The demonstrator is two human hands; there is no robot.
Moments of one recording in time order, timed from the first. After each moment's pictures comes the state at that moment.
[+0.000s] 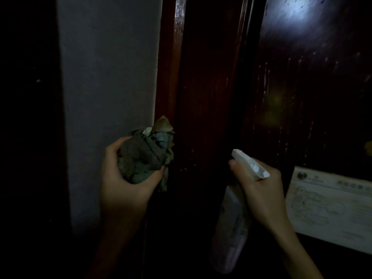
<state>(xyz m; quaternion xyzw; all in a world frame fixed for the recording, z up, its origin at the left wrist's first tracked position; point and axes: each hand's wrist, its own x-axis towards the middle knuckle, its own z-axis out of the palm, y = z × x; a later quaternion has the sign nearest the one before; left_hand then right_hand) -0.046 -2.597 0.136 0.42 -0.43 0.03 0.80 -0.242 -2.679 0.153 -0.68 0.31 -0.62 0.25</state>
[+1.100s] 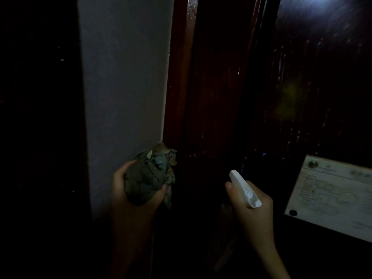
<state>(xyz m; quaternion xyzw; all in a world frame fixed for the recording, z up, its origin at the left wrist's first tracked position) -0.050 -2.588 0.073 0.48 -0.35 -0.02 0.80 -0.230 -2.664 0.081 -0.63 0.34 -0.61 0.35</state>
